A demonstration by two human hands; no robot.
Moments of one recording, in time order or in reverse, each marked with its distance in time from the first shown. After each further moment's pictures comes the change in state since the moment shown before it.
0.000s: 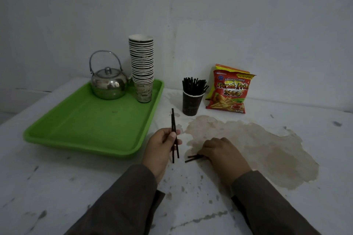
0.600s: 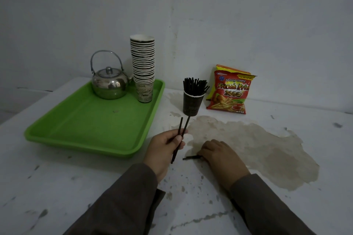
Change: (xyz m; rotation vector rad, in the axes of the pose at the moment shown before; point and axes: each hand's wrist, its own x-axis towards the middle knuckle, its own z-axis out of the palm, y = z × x) left_hand -0.003 0.003 0.001 -0.048 -0.117 -0.011; right_hand -0.003 -0.007 0.005 0.004 0.009 0.020
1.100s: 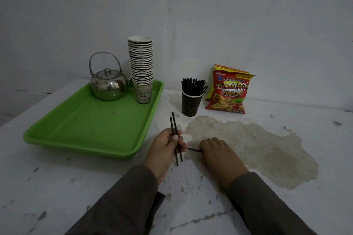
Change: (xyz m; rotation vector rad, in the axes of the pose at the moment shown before) left_hand 0.000 0.003 0.006 -0.073 -0.026 0.016; right_hand 0.004 -0.004 -0.003 -0.007 -0.010 0.126
